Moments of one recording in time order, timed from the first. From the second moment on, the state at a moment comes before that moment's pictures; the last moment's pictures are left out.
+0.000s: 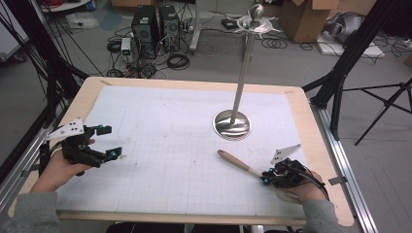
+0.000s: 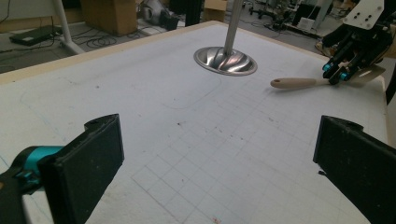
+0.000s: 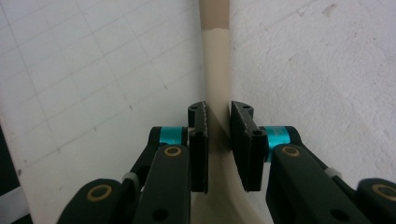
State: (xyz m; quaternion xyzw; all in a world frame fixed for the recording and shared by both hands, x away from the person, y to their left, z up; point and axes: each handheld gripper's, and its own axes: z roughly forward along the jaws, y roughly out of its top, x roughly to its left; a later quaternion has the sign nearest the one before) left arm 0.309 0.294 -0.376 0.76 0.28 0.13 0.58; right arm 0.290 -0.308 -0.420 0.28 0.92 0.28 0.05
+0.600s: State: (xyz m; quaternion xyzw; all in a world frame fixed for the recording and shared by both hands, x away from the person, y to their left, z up) left arm 0.309 0.294 -0.375 0.76 0.28 0.13 0.58; right arm 0.288 -0.315 -0.413 0.26 0.91 0.30 0.06
